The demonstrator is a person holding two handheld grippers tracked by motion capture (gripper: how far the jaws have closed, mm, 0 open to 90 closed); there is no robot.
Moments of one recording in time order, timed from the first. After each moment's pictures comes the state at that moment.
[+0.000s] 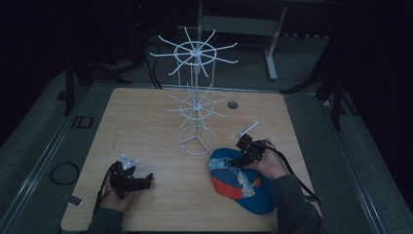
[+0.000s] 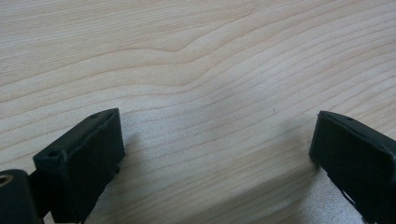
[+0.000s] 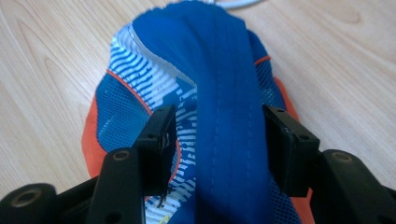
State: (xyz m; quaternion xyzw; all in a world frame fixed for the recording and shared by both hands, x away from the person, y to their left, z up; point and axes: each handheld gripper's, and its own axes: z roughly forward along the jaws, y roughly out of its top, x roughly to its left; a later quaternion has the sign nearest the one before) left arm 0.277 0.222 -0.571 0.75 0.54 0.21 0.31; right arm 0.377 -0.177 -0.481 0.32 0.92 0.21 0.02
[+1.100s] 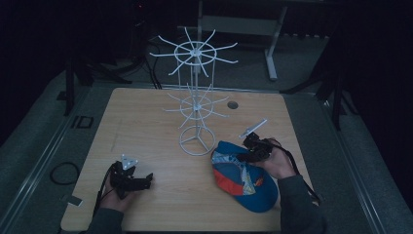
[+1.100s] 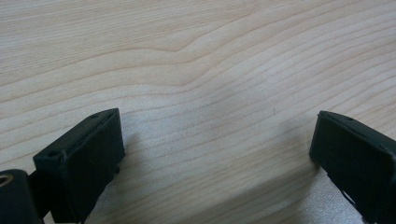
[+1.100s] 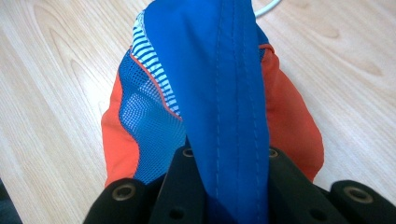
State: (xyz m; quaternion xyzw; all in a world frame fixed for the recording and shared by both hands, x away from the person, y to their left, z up) left arm 0.277 0.221 -0.571 0.75 0.54 0.21 0.31; right arm 0.367 -0.193 -0.455 0.31 0.92 0.24 0.03
